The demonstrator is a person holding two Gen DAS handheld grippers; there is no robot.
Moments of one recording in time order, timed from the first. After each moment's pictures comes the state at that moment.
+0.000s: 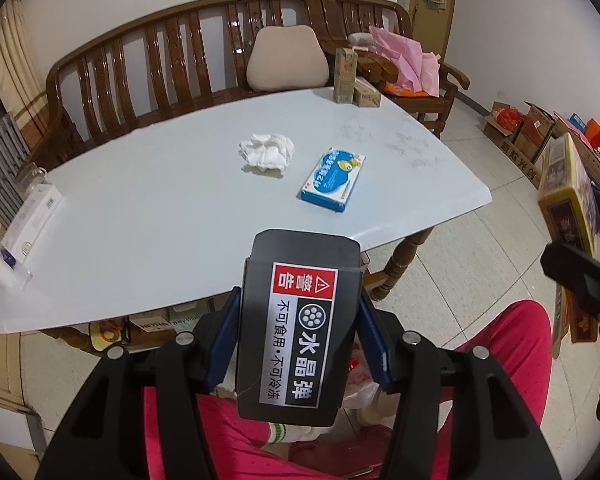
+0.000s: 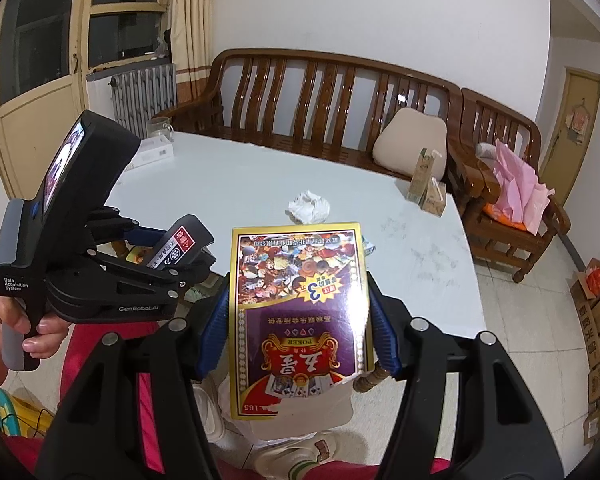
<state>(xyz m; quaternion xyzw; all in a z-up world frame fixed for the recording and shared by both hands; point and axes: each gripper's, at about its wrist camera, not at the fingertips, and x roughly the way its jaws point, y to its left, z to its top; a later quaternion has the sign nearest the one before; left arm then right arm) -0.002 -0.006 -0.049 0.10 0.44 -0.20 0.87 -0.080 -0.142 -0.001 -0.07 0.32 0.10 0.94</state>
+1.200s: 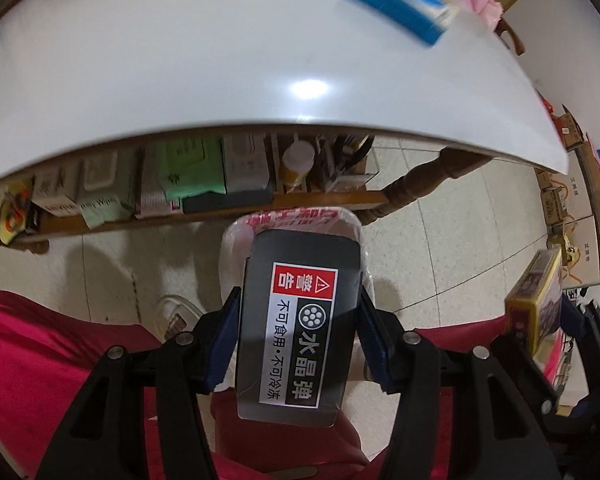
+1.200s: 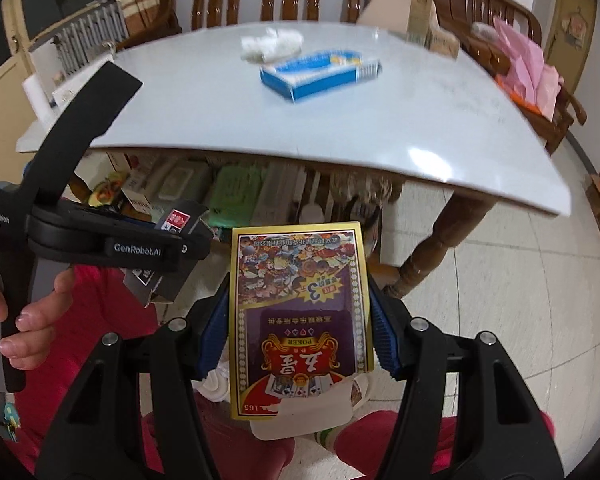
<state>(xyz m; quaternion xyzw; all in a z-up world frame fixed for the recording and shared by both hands) 0.070 -0.027 -0.243 -0.01 0.64 -0.18 0.75 -0.026 -0.162 -0.190 -0.01 0.48 0.05 0.88</state>
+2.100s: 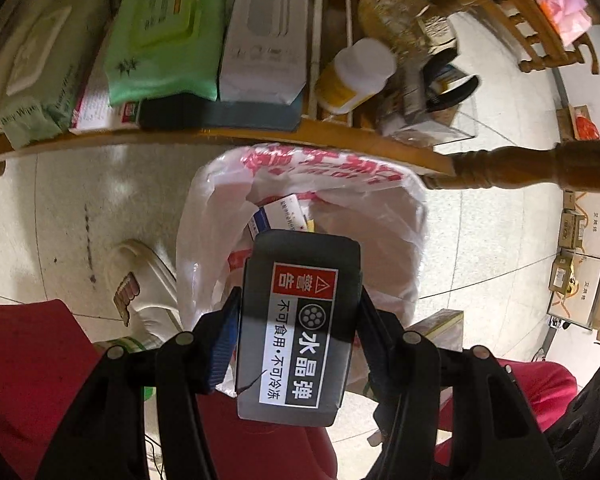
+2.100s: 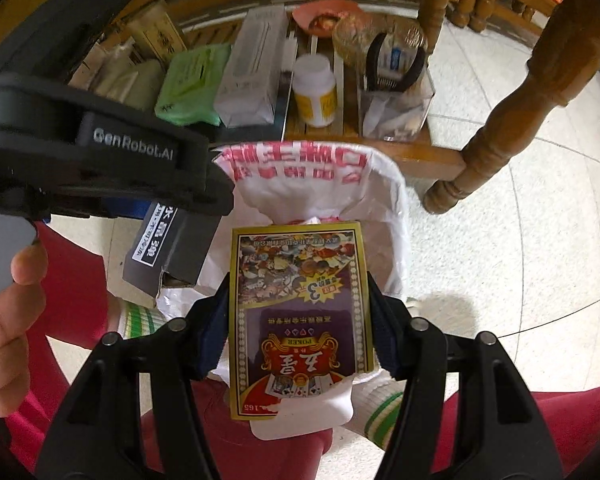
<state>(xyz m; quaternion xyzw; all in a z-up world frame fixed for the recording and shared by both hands) 0.115 -0.045 -0.408 -0.07 0.75 -0.12 0.64 0.022 -0.159 -0.381 0.06 0.62 0.04 0.78</state>
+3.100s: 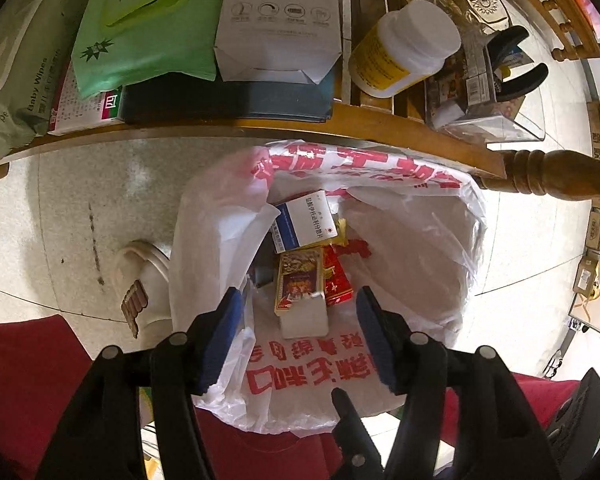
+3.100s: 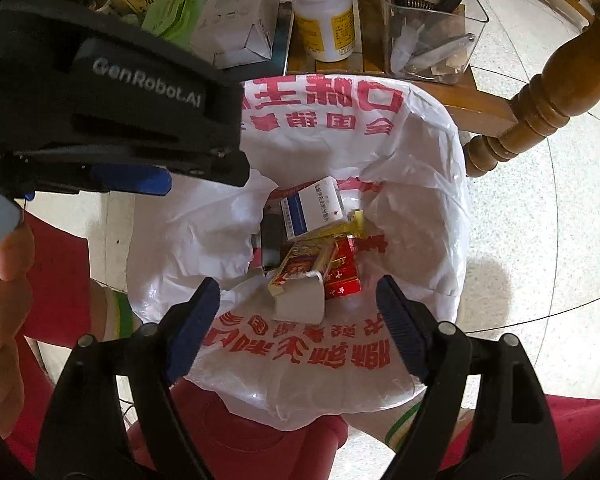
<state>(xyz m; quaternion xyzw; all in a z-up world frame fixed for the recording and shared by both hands) 0.132 -0.056 -0.454 -0.02 0.78 -0.09 0.62 0.040 -0.146 -0.441 0.08 0.67 0.05 0.73</state>
